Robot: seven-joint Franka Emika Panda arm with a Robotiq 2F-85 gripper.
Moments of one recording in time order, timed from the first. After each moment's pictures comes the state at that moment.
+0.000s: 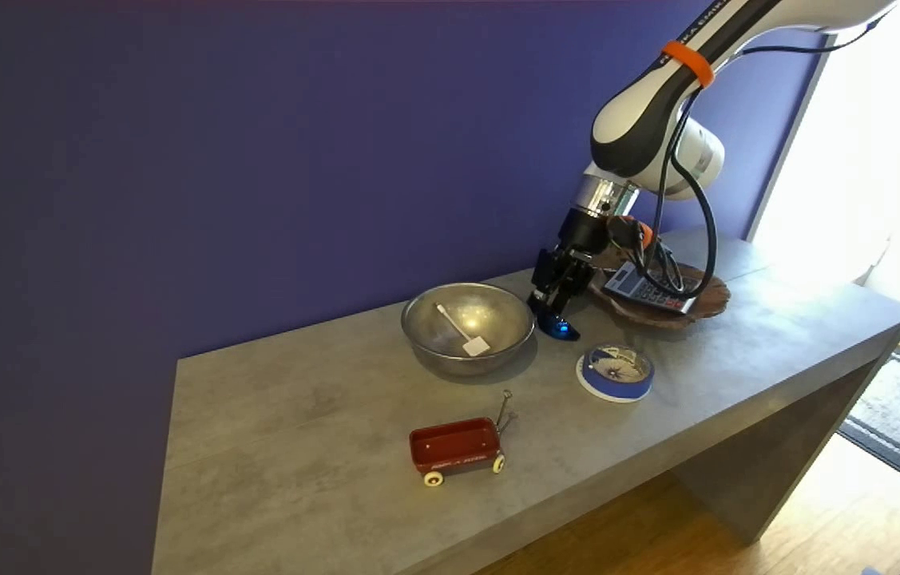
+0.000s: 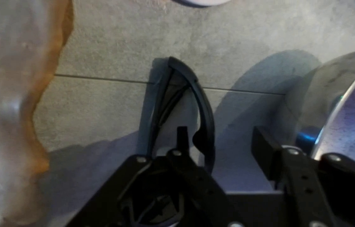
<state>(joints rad) 0.09 0.74 0.37 -1.93 0.57 2.75 -0.26</state>
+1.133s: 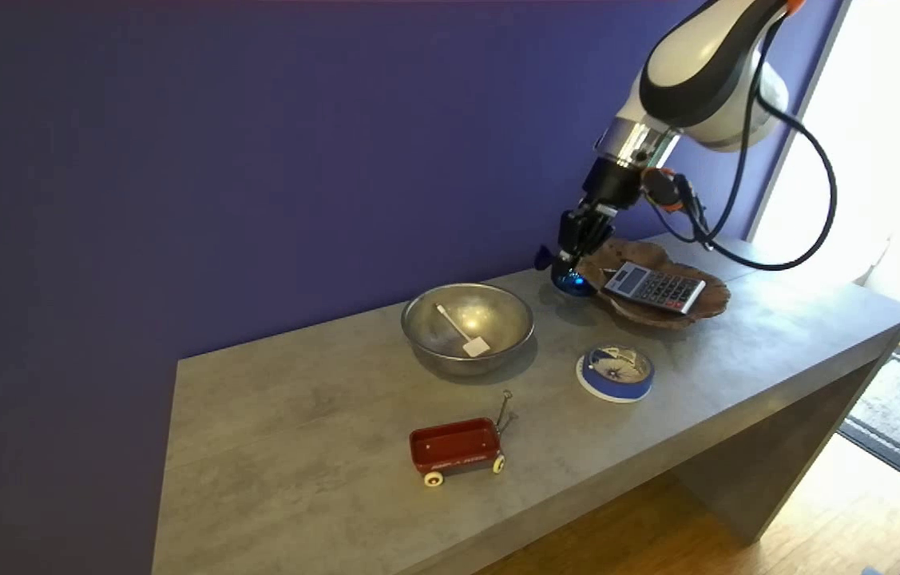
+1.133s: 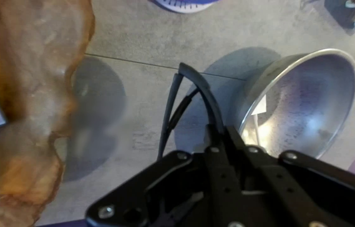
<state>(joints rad) 0.03 0.47 0.45 -2.15 0.50 2.83 -0.20</state>
